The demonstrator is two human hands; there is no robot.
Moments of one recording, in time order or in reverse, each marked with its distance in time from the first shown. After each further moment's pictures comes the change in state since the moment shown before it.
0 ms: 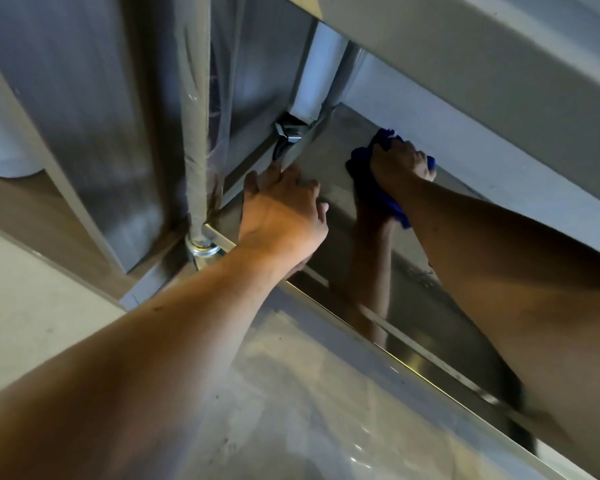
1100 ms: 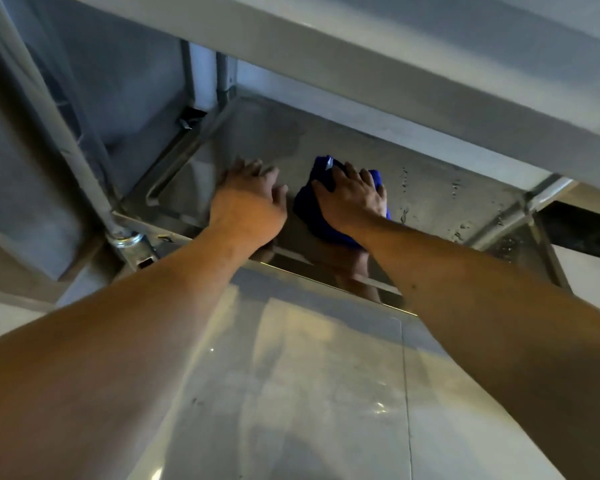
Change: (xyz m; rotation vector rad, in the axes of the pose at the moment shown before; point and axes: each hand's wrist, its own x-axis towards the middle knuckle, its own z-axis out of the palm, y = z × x) left_hand -0.035 0.082 -0.019 -0.130 -0.168 0.194; right_hand -0.129 0.135 -0.021 -0.069 0.017 -0.151
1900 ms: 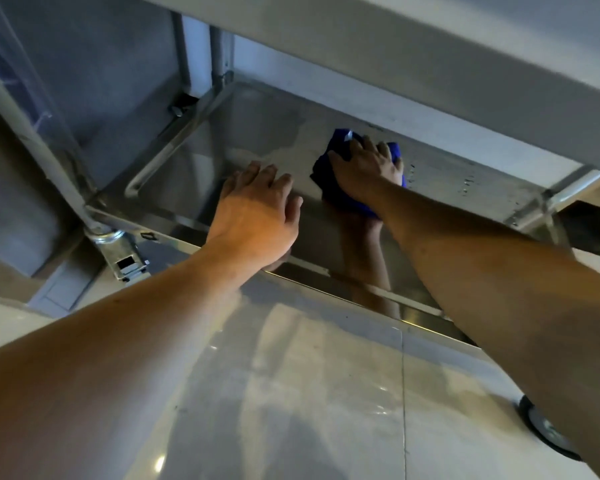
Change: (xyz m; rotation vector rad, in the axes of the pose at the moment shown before) left_hand -0.011 0.018 0.026 0.115 0.068 0.105; right_hand 0.068 0.032 0.001 -0.025 -0.006 0.018
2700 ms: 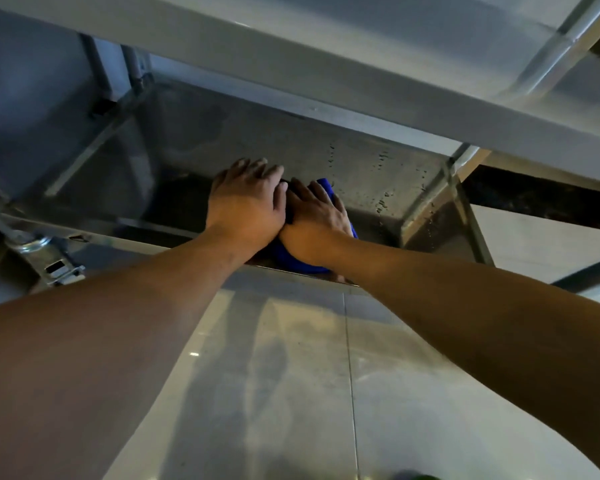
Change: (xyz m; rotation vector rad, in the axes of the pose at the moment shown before) left_hand 0.006 0.084 0.011 -0.116 0.085 0.112; right_hand -0.150 0.037 -0.017 0.032 -0.098 -0.194
